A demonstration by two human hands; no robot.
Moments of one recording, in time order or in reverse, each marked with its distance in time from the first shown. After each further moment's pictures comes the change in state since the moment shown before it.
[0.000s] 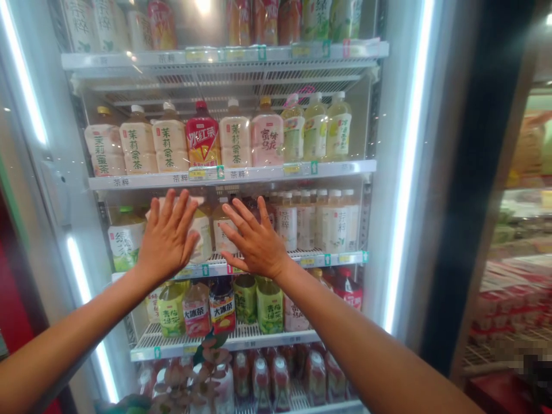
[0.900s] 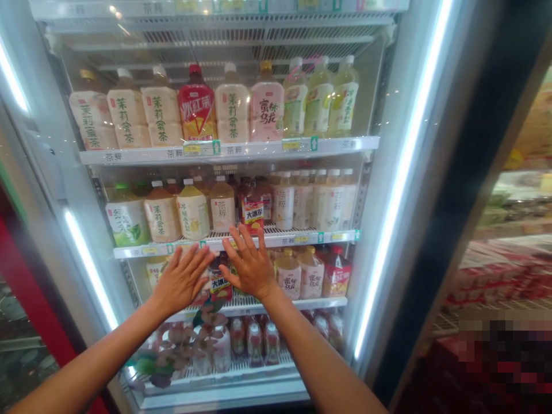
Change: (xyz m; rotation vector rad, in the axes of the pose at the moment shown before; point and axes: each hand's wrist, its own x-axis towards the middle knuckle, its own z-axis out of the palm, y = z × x) left_hand -0.116 0.072 0.010 -0.061 -0.139 0.153; right_hand -0.079 -0.092 0.011 0.029 -0.003 0.270
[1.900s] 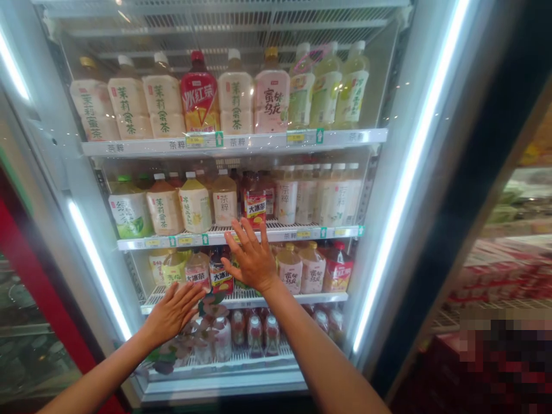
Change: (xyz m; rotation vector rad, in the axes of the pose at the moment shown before) left_hand -0.098 0.036 0.008 -0.037 -0.016 0.036; right_hand -0.003 0.001 0.001 0.006 -0.002 0.006
